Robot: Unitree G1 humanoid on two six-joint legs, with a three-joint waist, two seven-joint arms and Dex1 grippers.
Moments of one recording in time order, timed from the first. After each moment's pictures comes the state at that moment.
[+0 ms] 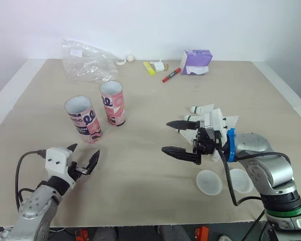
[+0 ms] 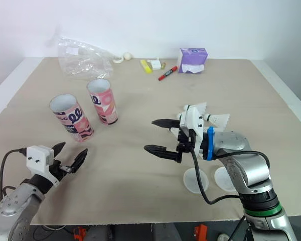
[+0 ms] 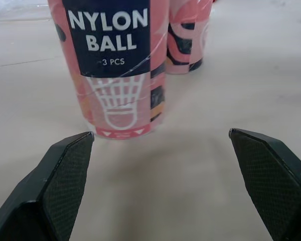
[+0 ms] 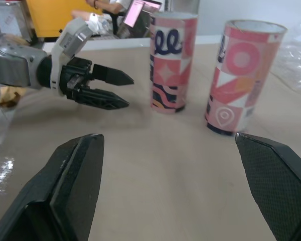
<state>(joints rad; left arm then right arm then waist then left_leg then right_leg) 0.21 0.36 0.23 -0.46 -0.35 0.30 -0.38 -0.39 -0.66 0.04 -0.29 0.58 0.41 1.04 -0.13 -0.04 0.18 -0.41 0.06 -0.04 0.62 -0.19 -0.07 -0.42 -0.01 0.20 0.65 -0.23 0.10</state>
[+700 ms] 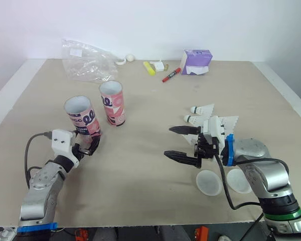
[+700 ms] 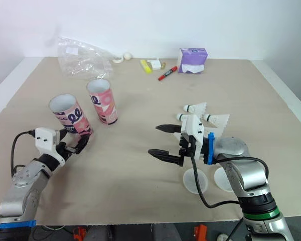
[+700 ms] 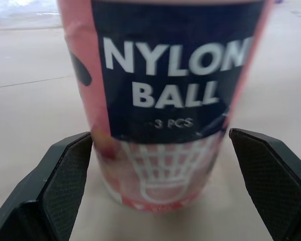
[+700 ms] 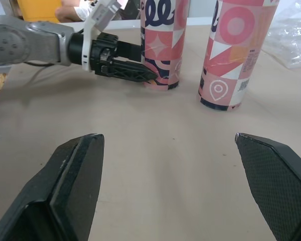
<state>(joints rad) -0.09 0.38 0.21 -0.13 -0.33 0.26 -0.44 -0.33 -0.65 0.04 -0.26 0.51 0.35 1.06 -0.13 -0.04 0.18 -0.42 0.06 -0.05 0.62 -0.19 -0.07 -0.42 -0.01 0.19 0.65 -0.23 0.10</state>
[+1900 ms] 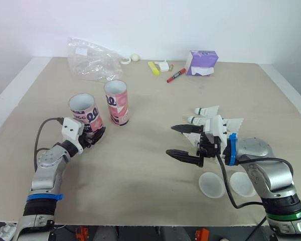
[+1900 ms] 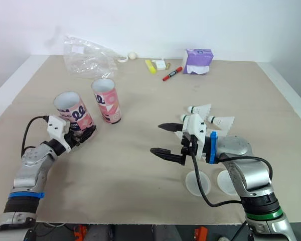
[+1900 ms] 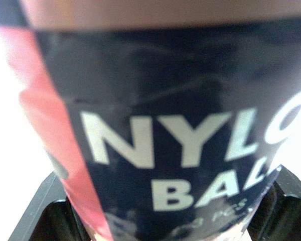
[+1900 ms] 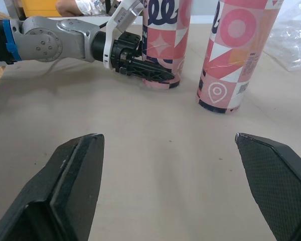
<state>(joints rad) -0.31 0.43 0.16 0.24 -0.26 0.02 -0.64 -0.32 -0.67 0.02 -0.28 0.51 0.36 1.04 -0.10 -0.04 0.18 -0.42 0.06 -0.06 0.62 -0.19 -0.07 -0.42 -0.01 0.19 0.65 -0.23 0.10</state>
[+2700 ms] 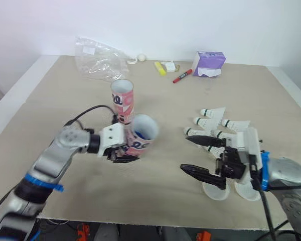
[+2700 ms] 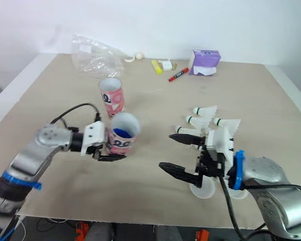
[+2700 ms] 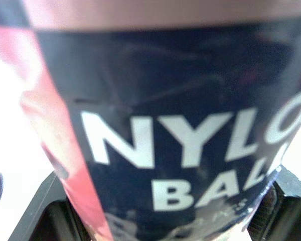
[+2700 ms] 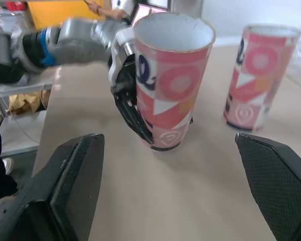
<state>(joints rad) -0.56 0.69 -0.30 -0.18 -0.22 0.34 -1.16 0.02 -0.76 -0.29 -0.65 0.78 0.50 0.95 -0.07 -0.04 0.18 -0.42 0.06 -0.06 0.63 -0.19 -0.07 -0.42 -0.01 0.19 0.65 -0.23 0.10</state>
